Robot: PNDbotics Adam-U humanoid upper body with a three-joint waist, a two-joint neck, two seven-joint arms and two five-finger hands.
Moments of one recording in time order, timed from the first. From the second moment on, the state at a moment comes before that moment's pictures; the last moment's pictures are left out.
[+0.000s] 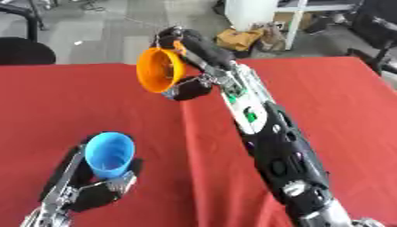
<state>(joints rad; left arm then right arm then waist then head) -0.45 0.20 -0.32 -1.61 0.00 -0.14 -0.08 -1.06 -0.03 0.03 -1.17 0.95 -0.65 0.21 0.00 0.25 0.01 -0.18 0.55</state>
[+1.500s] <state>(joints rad) -0.47 0.19 -0.31 -1.59 0.01 -0.14 -0.07 -1.04 0.01 0.12 -1.29 1.30 -0.80 0.05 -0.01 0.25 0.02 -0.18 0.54</state>
